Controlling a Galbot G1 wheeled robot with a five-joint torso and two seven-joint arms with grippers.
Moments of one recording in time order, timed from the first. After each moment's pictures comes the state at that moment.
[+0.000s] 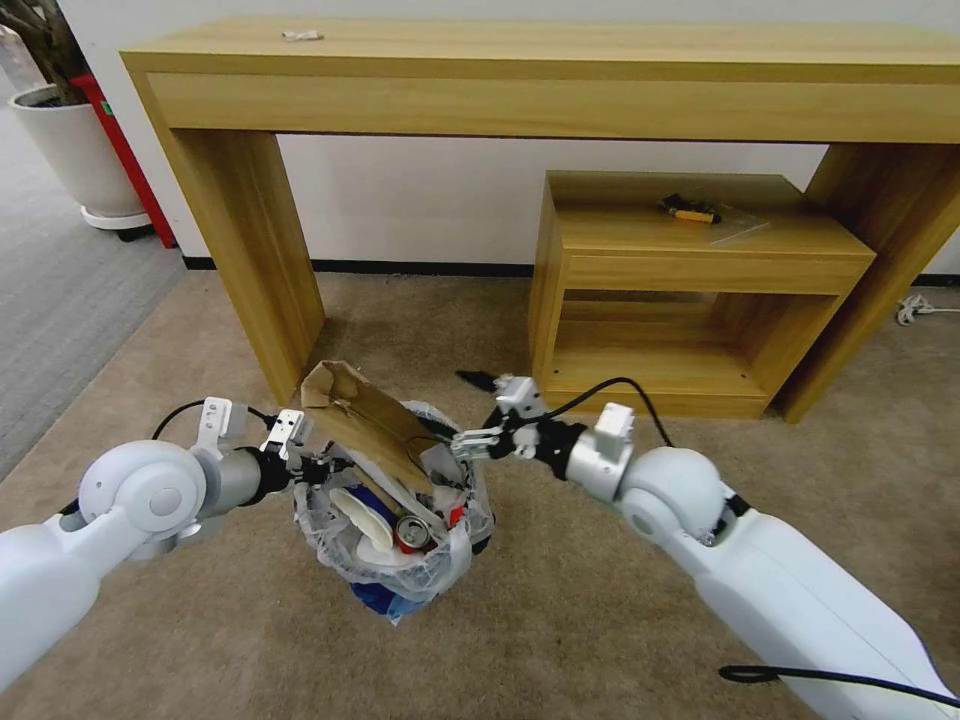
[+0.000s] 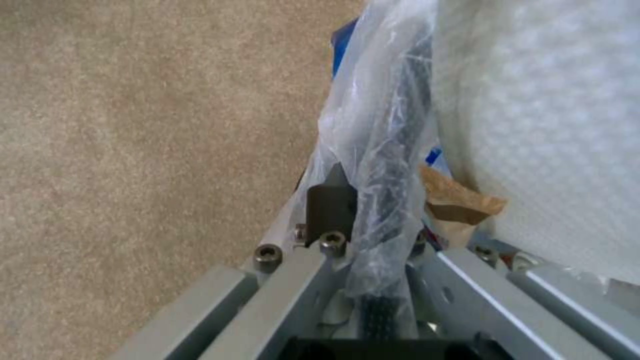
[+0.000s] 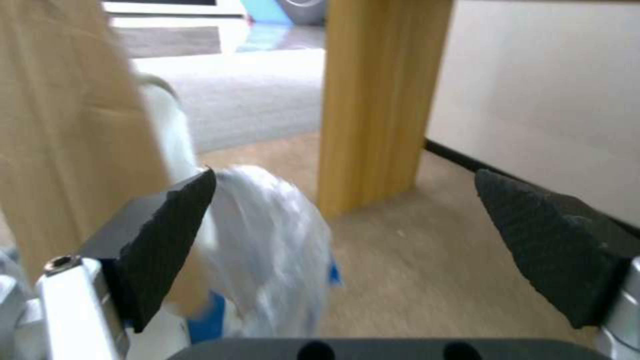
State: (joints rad) left arm 0.95 -0.49 -0.18 -2.00 -1.41 0.74 -0.22; right arm -0.86 0.92 0.01 1.98 0.59 -0.22 -0.29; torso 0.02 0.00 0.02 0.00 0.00
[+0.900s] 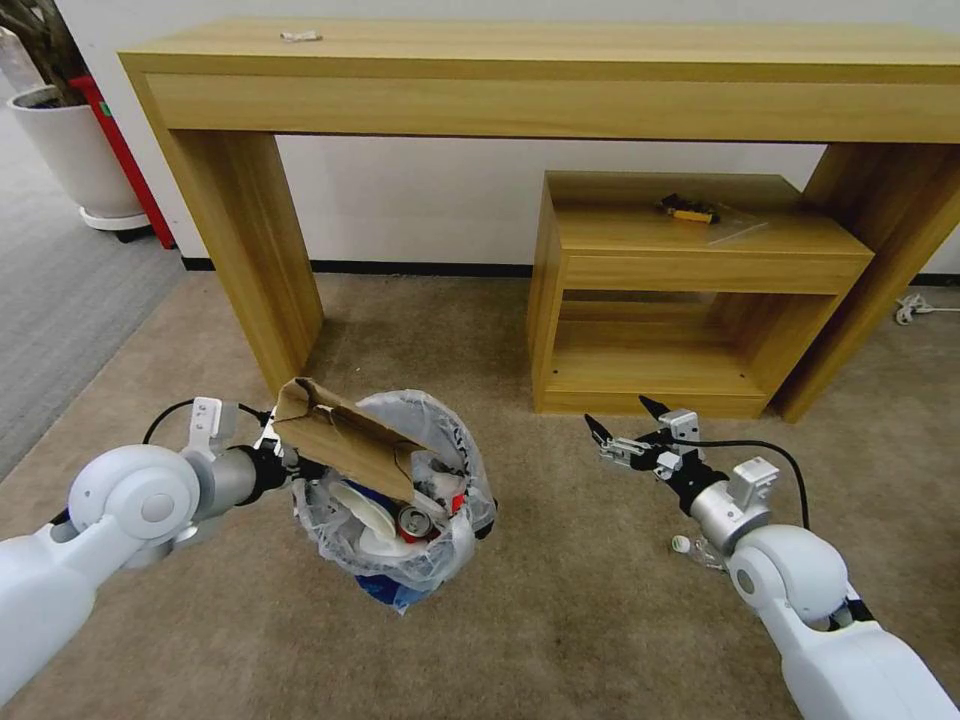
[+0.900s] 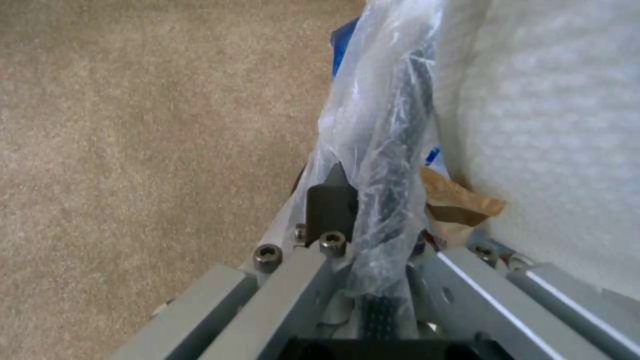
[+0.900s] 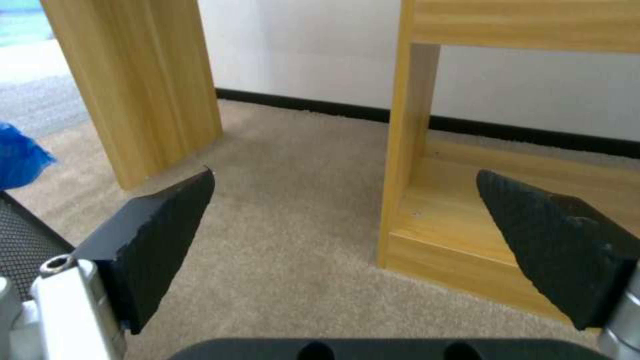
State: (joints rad) left arm 1.03 -0.52 -0.29 -2.04 -1.38 0.74 -0.22; right arm -1.26 1.08 0.50 1.94 0.47 -0.20 -0.20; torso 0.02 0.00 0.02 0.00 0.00
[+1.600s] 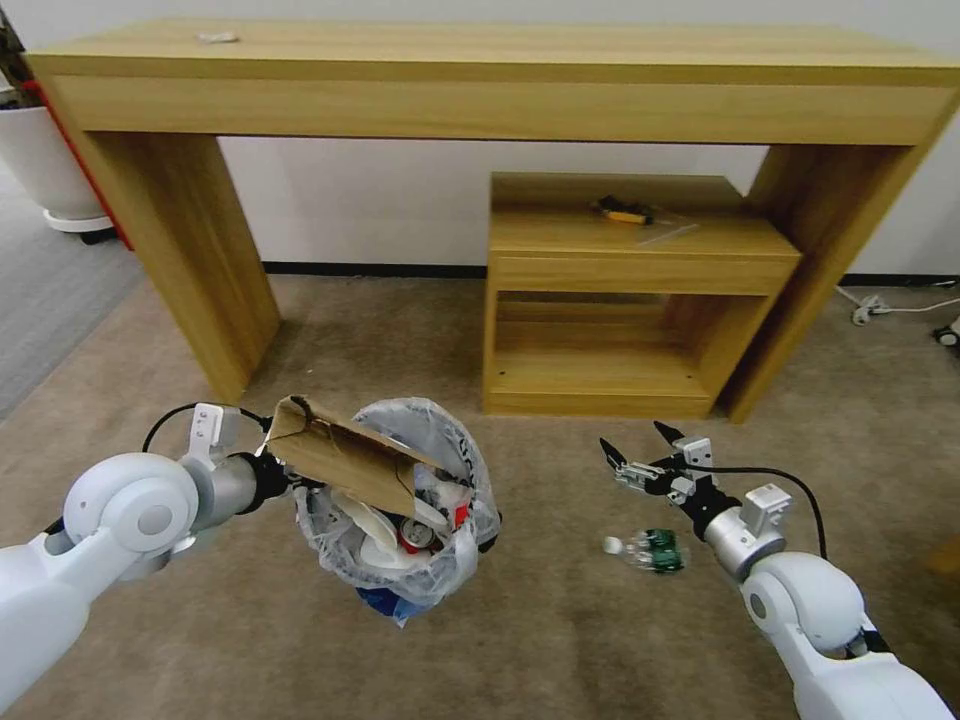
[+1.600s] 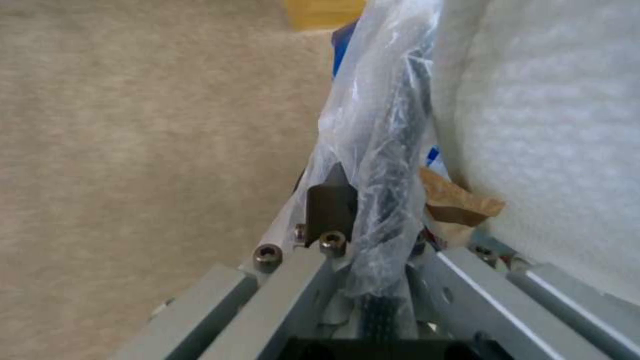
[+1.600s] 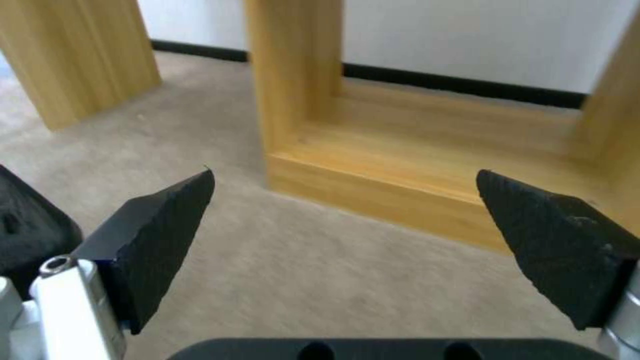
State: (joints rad) left arm 1.07 -0.51 -0.31 -2.07 -1.37 0.74 -0.21; right arm -1.35 1.07 0.56 1.88 0.43 -0.17 -0.26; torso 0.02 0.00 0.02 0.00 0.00
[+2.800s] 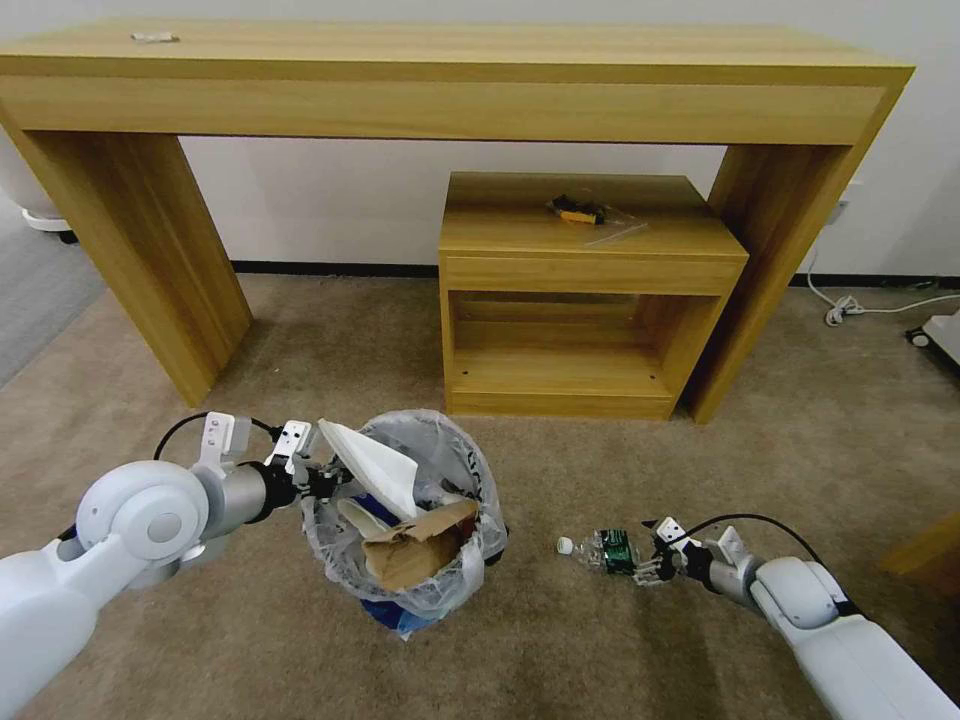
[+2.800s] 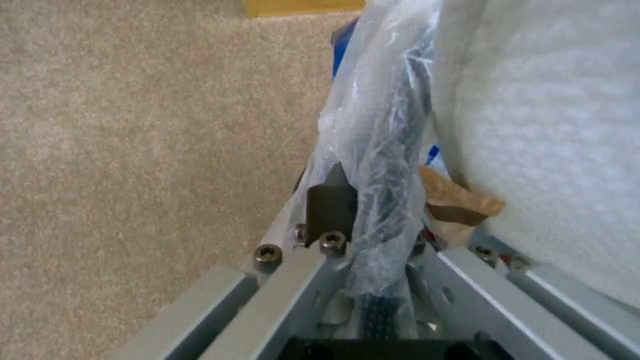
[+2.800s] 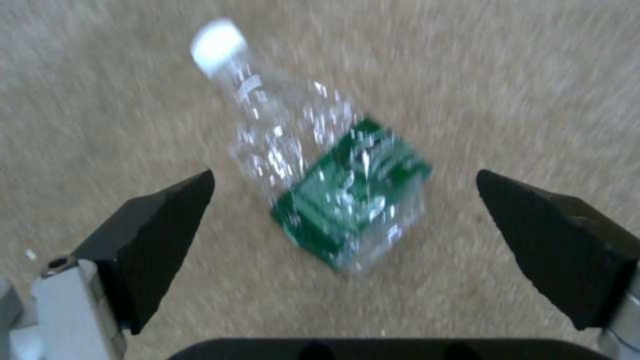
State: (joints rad) left arm 1.05 -0.51 -0.26 -2.07 -1.39 0.74 -0.24; right arm -1.03 0.98 0.31 1.20 0.05 -0.15 -0.71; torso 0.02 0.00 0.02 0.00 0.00
